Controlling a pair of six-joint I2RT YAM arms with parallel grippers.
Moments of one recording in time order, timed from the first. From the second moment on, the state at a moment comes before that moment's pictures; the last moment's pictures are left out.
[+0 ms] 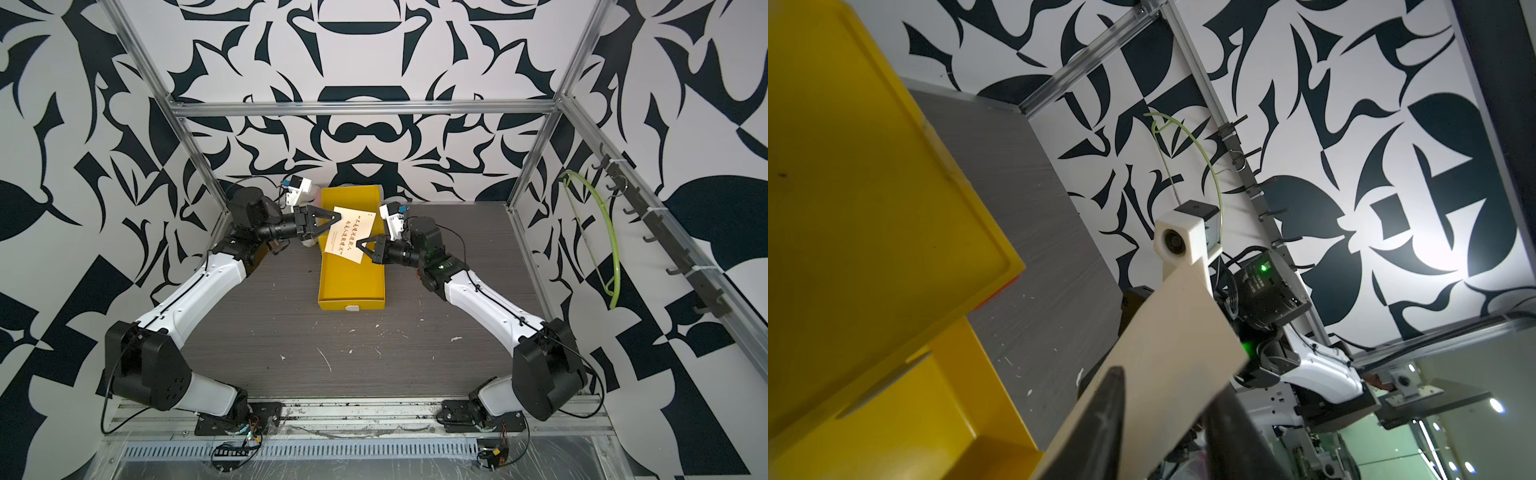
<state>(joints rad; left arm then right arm) -0.32 1.48 1.25 0.12 1.03 -0.91 0.52 1.41 1.07 0.09 -0.61 0.68</state>
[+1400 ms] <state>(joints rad) -0.30 1.41 1.26 -0.31 0.63 -0.52 -0.18 2.17 2.03 -1.32 -0.46 -0.15</state>
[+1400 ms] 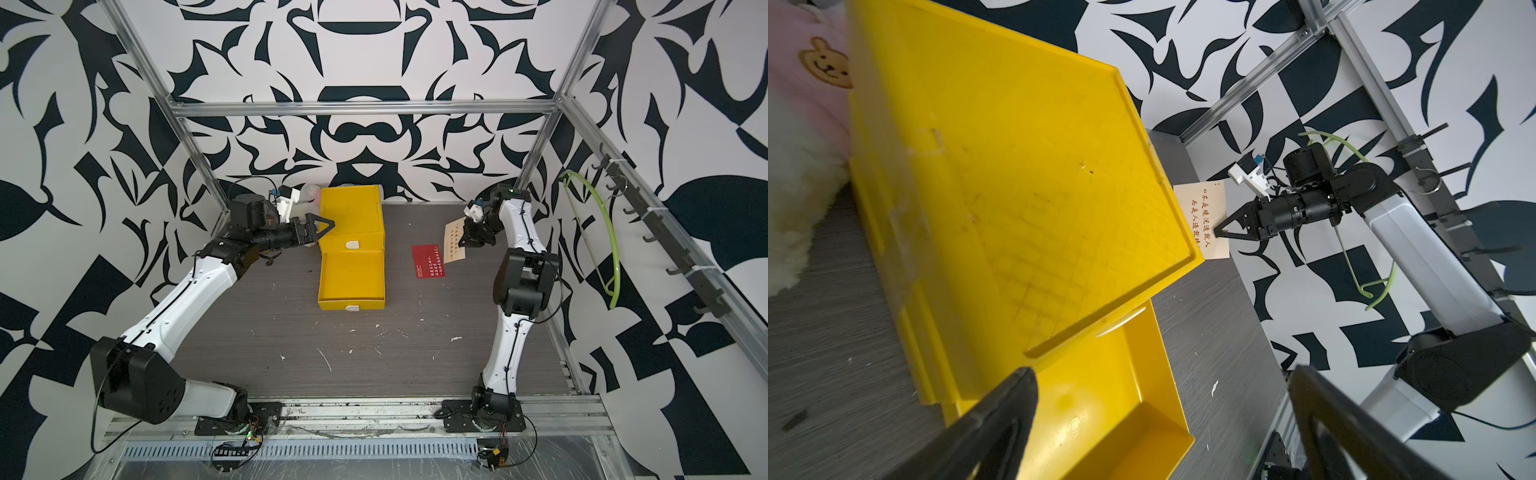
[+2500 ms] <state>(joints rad) -0.29 1.42 1.26 -0.30 0.67 -0.51 -0.29 2.29 1.80 -1.23 -0.45 -0.15</state>
